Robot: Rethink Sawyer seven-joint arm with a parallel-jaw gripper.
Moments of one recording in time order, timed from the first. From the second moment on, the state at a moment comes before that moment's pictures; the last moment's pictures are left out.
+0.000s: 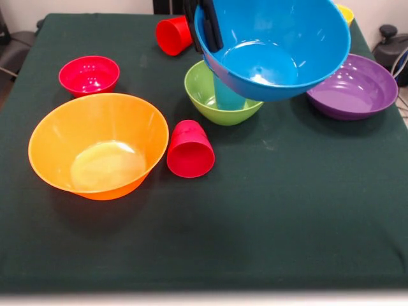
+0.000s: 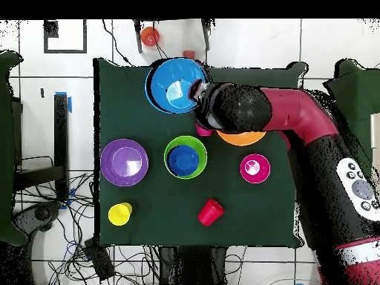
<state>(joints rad) -0.81 -0.71 0.80 1.55 -0.36 0.71 2.18</state>
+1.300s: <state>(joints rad) -0.81 -0.84 0.80 1.58 -0.34 0.74 2.18</state>
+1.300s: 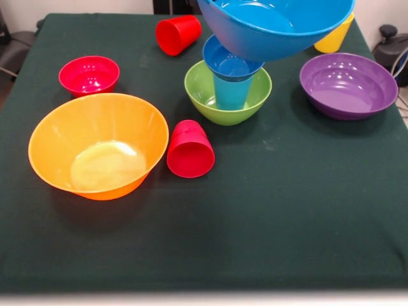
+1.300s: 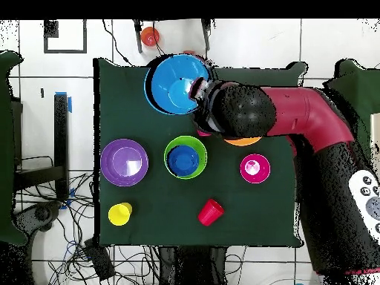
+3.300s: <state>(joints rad) -0.85 -0.85 0.79 1.66 -0.35 0.74 2.18</state>
